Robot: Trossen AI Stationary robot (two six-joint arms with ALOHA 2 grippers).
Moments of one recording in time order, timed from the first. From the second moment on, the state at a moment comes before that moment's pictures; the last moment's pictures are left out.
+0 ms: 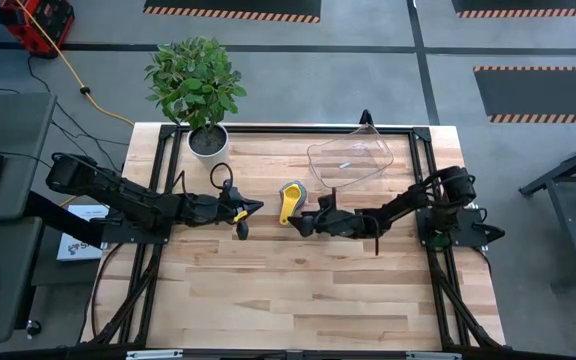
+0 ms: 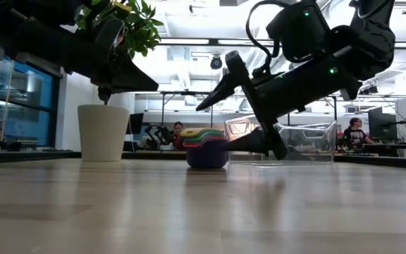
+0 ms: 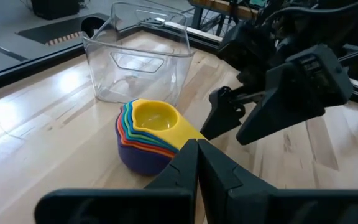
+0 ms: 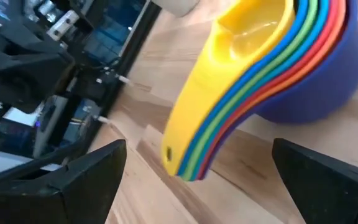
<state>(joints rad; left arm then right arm) -0.14 1.26 0.35 0.59 -0.45 -0.34 0.14 1.87 0.67 0.80 0.44 1.12</state>
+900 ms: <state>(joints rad) -0.14 1.26 0.35 0.59 -0.45 -0.34 0.07 1.96 0.80 0.72 0.40 1.21</state>
